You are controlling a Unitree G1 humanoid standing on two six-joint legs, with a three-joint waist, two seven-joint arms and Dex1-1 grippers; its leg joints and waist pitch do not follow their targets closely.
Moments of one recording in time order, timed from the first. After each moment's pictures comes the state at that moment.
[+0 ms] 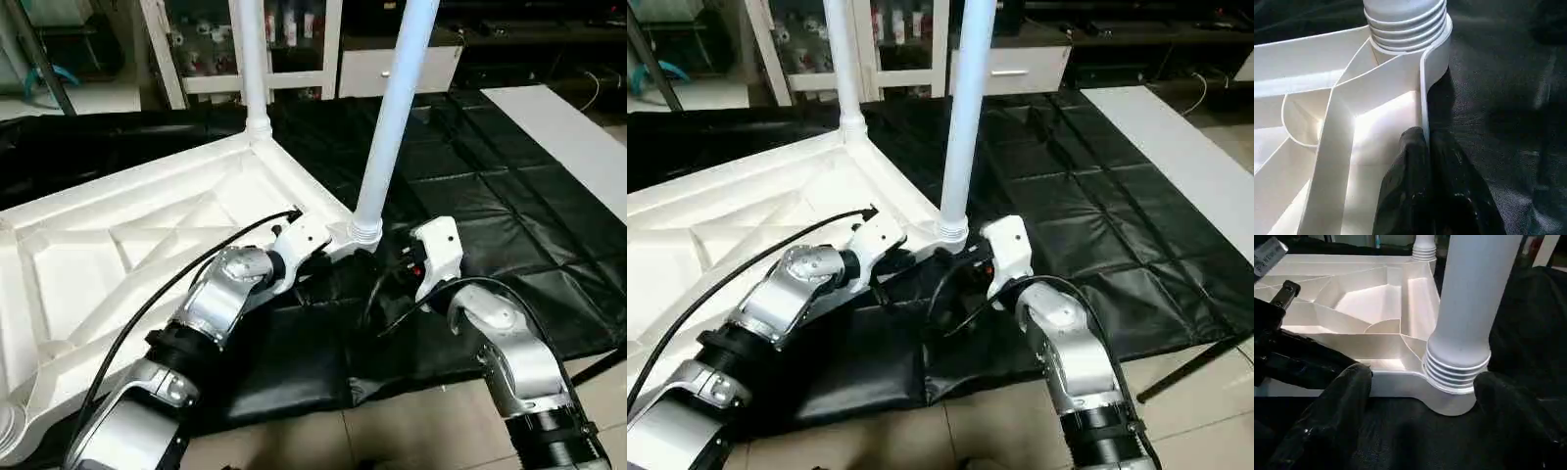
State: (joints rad) left arm -0.63 0.21 -0.32 0.51 0.11 0.30 -0.67; right arm -0.27 -0.22 0.09 0.08 0.19 0.35 0.45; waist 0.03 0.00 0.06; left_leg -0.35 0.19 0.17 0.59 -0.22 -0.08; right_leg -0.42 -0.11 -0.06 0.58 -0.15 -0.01
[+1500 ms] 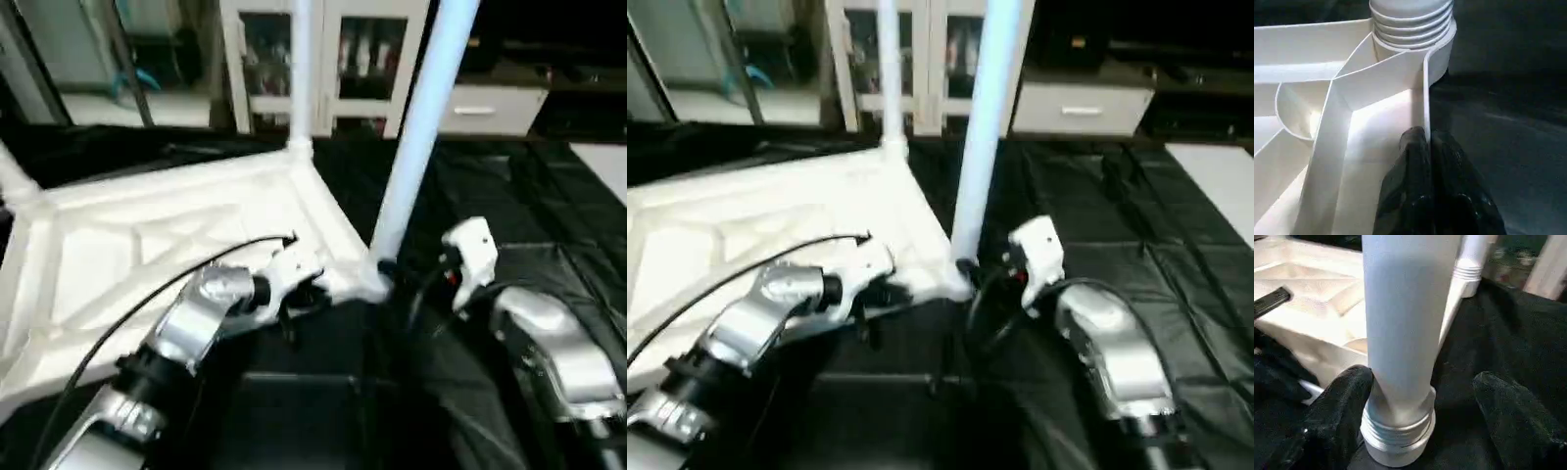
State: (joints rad) left arm -0.50 0.31 -0.37 0.32 0.03 0.32 -0.96; right arm -0.23 -0.42 0.04 0.02 0.25 0.38 0.70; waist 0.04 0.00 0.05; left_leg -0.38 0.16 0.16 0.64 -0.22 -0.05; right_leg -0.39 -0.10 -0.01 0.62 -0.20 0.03
